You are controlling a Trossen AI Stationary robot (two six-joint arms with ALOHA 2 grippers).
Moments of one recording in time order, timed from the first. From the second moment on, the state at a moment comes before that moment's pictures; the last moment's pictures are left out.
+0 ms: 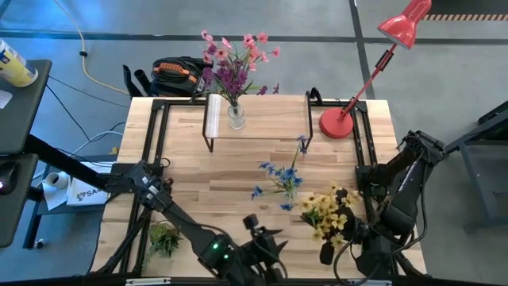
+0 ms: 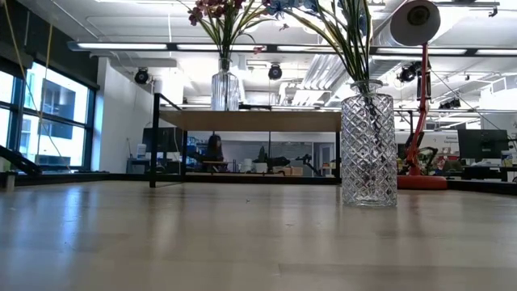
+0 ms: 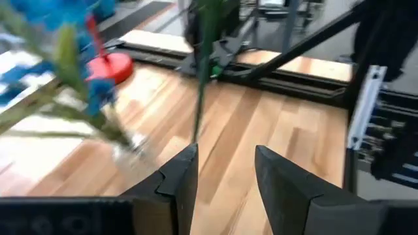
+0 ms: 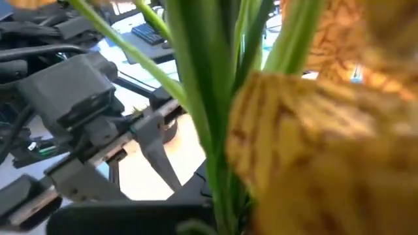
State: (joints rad) left arm -0.68 2.28 2.36 -0.89 -1.00 -0.69; right arm 0.94 1.52 1.49 -0.73 1.16 0.91
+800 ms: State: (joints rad) left arm -0.72 2.28 2.36 -1.39 -0.93 -1.23; right arm 0.96 1.52 1.49 -0.97 1.00 1.08
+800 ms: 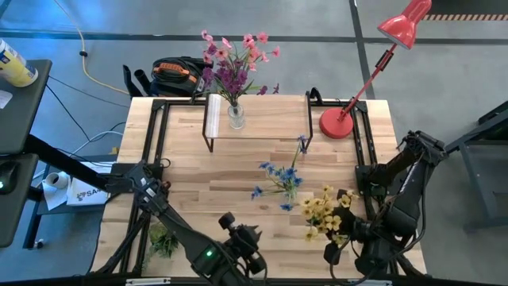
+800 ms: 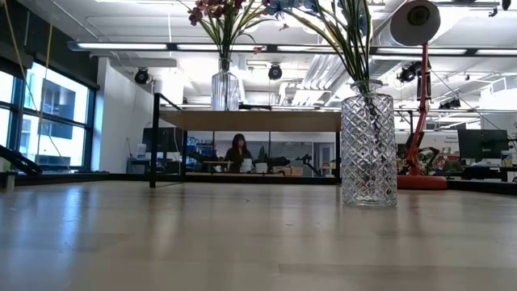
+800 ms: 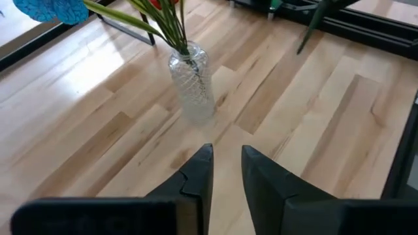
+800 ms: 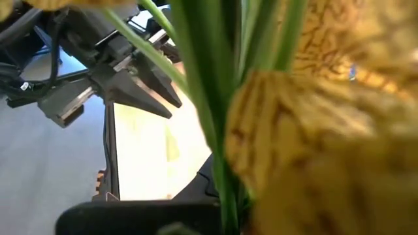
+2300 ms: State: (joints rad) left arm -0.65 2.28 2.31 -1.38 -0.91 -1.22; right arm 0.91 1.53 1.49 -1.10 1.23 0.96
